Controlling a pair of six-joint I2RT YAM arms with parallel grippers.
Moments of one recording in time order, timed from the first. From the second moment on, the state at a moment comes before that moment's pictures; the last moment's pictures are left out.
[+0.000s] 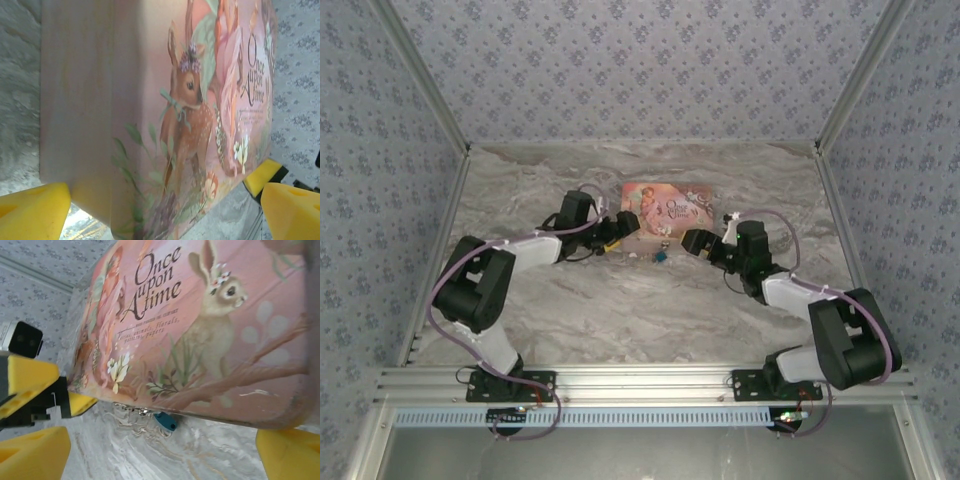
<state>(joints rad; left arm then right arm) -0.47 1.73 0.91 0.13 0.53 -0.89 0.29 1.35 0.47 0.37 -0.43 0.72</state>
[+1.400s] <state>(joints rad) -0.44 1.73 0.87 0.13 0.46 -0.89 0.51 1.67 0.41 0.90 -0.31 0.59</state>
